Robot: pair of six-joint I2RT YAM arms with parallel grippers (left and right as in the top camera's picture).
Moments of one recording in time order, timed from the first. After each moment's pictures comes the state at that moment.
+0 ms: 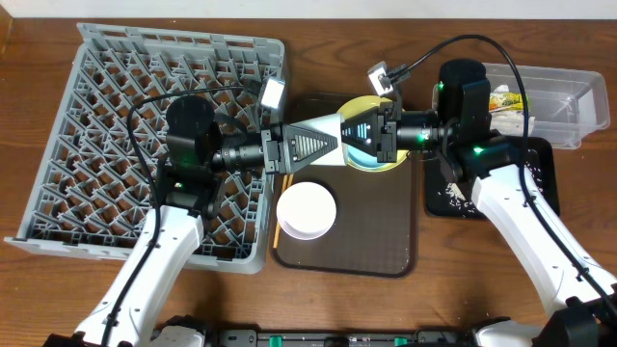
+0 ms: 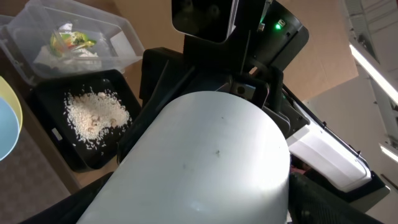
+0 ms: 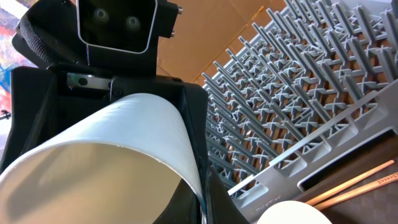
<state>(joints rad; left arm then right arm) -0.22 1.30 0.86 0.35 1.22 -0.96 0.30 1.49 1.12 -0.07 -1.16 0.41</state>
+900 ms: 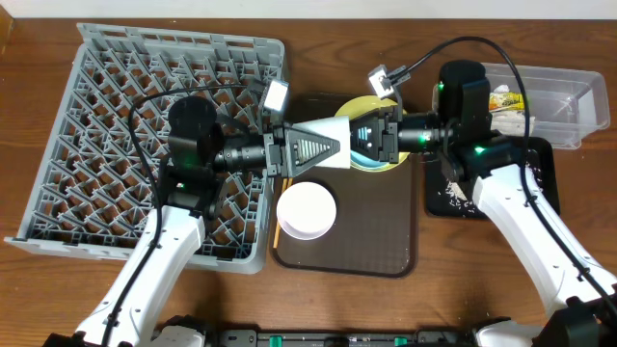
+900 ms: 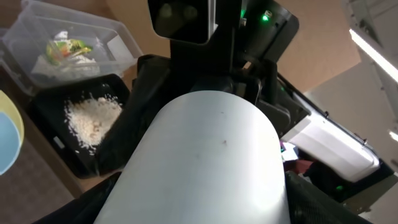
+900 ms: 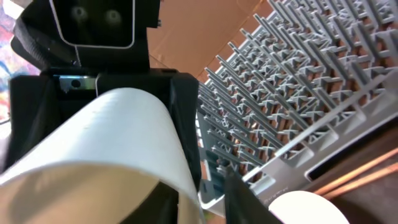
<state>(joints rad) -0.23 1.30 0.86 0.35 1.22 -0.88 0.29 1.49 1.12 -0.11 -1.18 0.42</state>
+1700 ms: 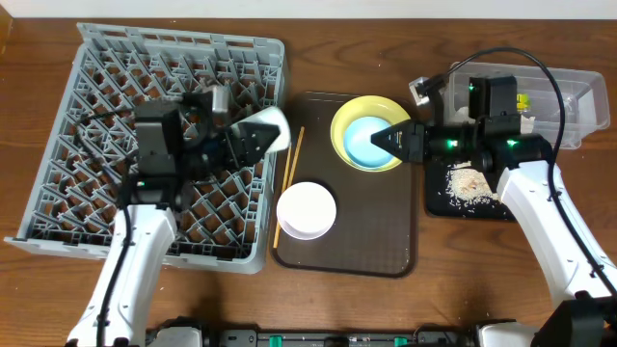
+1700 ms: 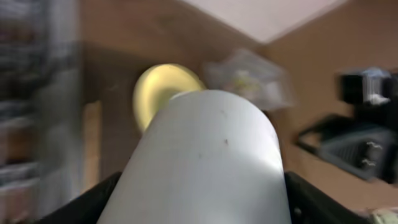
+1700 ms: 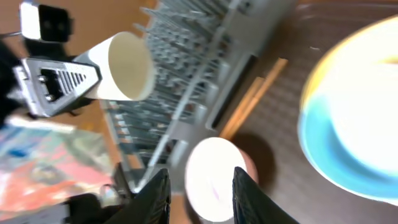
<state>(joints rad) 0.01 1.29 0.86 -0.23 0.80 -0.43 0.13 1.49 1.12 -0.51 -0.93 0.21</state>
